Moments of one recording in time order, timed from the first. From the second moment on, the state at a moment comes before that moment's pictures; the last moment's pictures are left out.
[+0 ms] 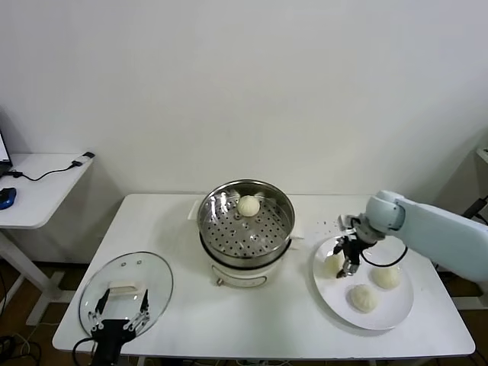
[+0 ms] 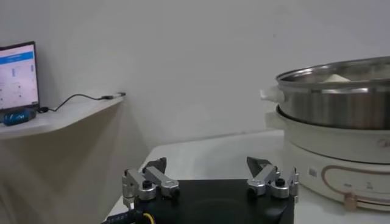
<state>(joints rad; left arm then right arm) 1.82 -1.57 -0.75 -2.09 0.02 -0.05 0.09 0.31 0.68 -1.23 1.27 0.35 -0.35 -1.03</state>
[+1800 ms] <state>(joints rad) 1.81 -1.55 -0.73 -2.08 0.00 -0.06 0.10 0.54 1.42 -1.47 0.97 0.76 -0.43 -0.94</state>
